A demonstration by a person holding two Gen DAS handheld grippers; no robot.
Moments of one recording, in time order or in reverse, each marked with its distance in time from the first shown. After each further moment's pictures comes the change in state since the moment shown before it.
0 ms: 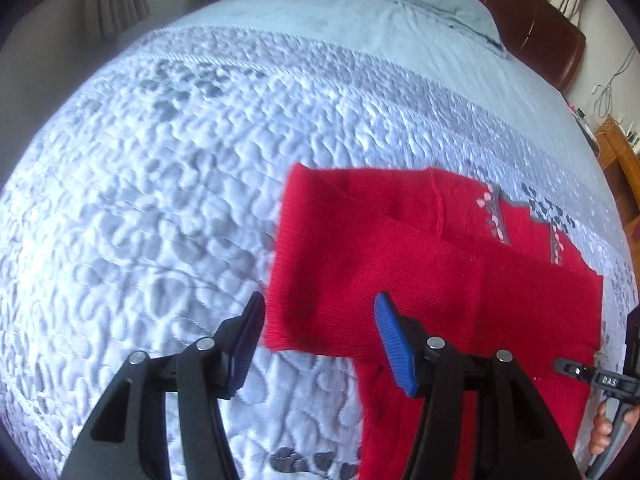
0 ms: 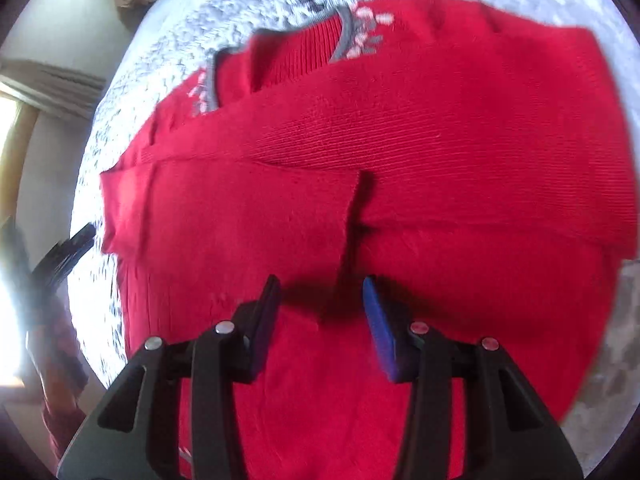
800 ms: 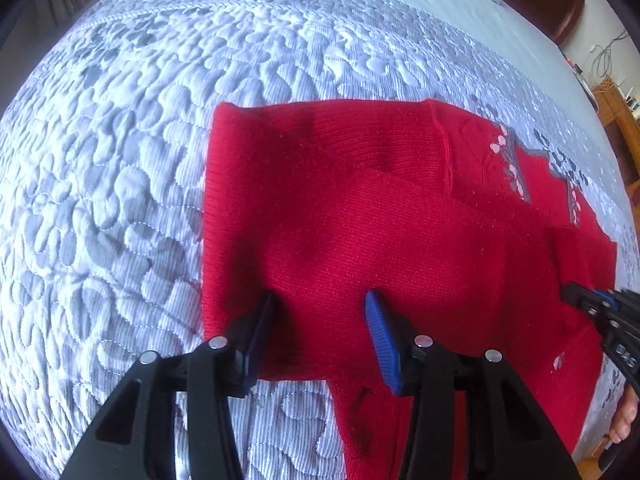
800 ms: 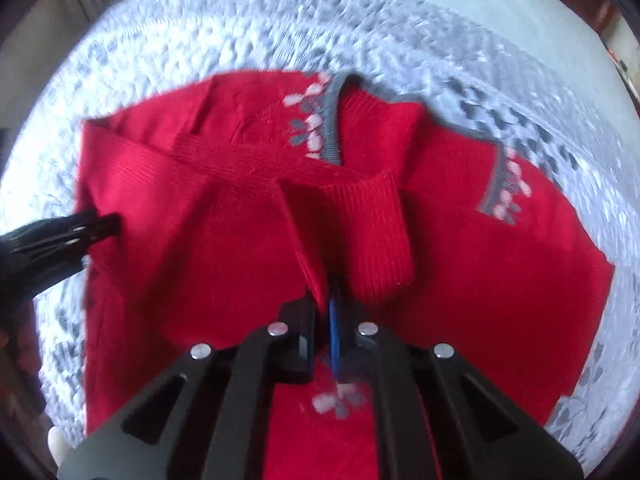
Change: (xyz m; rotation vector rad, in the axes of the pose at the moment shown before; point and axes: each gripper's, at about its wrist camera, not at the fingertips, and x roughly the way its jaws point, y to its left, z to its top) left arm 0.070 -0.021 0.002 0.069 0.207 -0.052; right arm 0.009 0.129 0.020 -0.357 -0.074 -0.311
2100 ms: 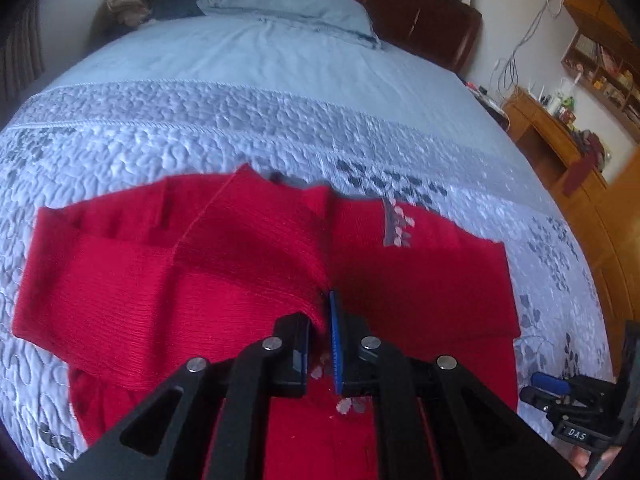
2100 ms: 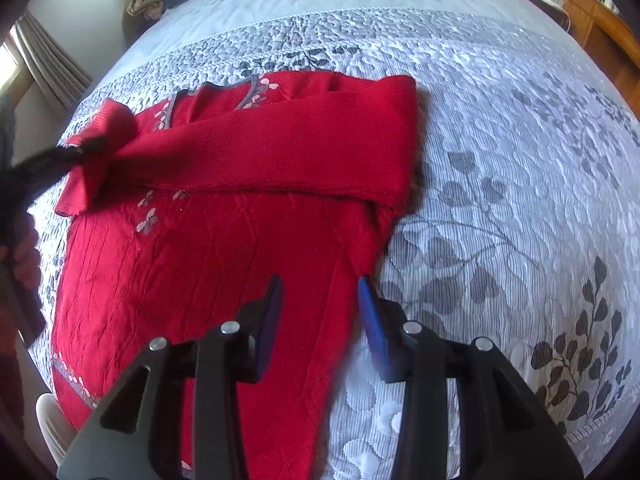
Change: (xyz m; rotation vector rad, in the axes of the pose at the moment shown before) left arm -0.041 -0.187 -0.041 0.167 -0.275 -0.212; right arm -0.061 -0.178 -0.164 0.240 -0.134 0.017
